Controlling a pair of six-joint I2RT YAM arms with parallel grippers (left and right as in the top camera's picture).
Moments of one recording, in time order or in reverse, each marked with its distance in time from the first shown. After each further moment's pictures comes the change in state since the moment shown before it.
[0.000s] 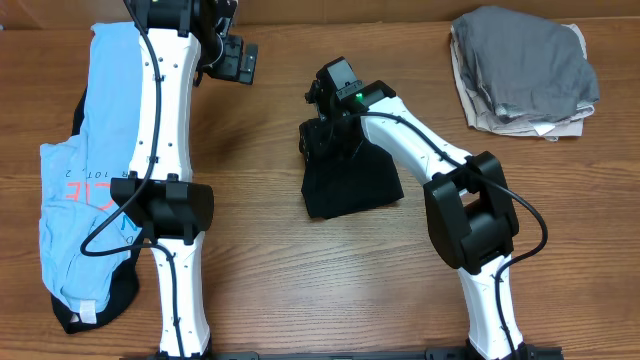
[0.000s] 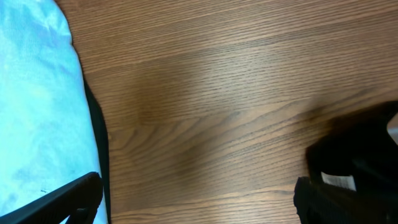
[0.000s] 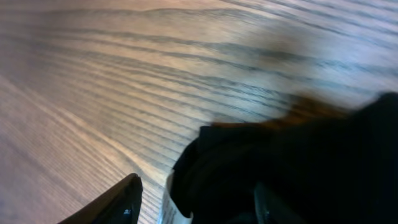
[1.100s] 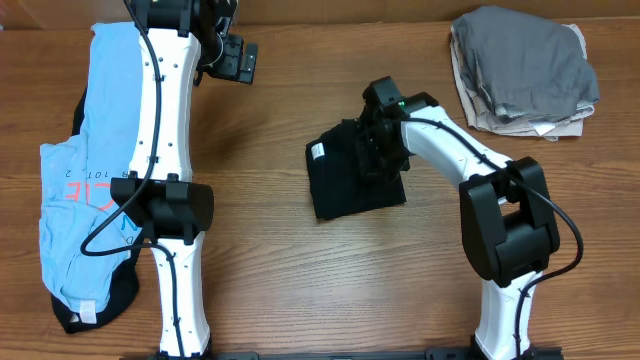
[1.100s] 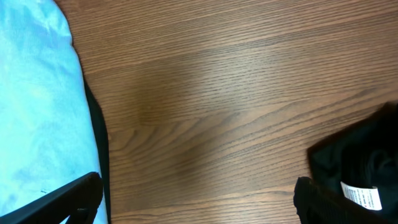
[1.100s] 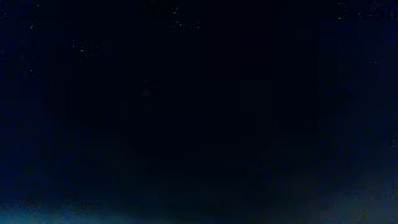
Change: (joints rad) left arm 0.000 0.000 0.000 0.003 0.000 0.000; right arm -0.130 -0.159 -0.304 -0.084 0.098 0.015
